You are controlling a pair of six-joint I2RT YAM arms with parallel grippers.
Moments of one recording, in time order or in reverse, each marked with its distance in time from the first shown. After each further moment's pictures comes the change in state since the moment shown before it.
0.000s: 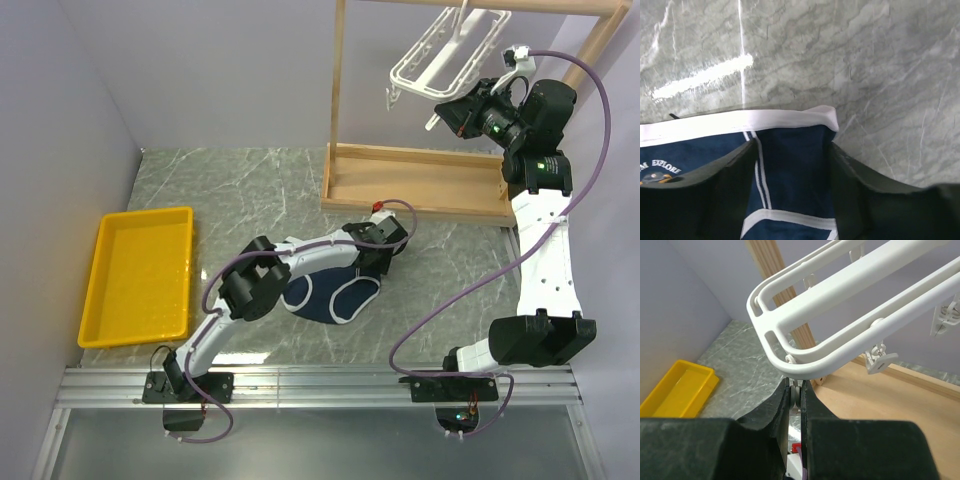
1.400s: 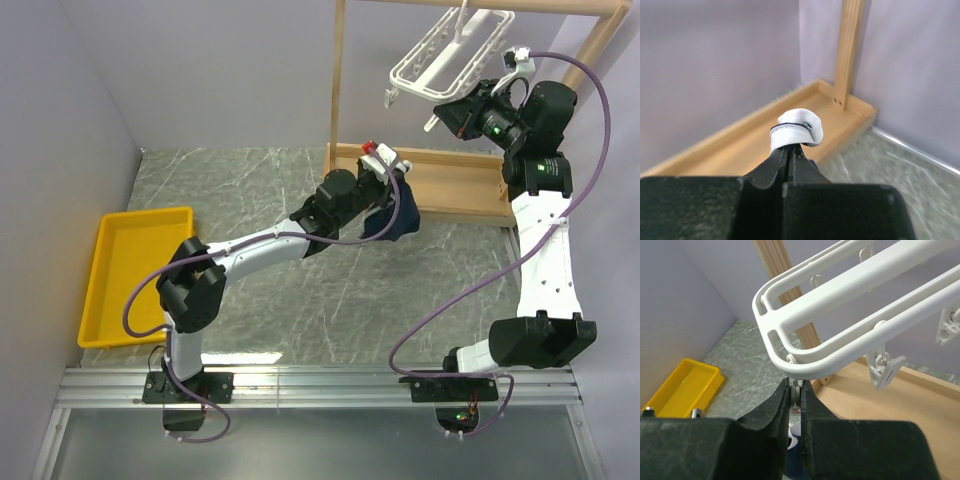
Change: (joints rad) left arm 0.098 -0.424 -0.355 1.101 0.261 0.631; right arm 0.000 -0.008 -0.015 0.012 -0.027 0.014
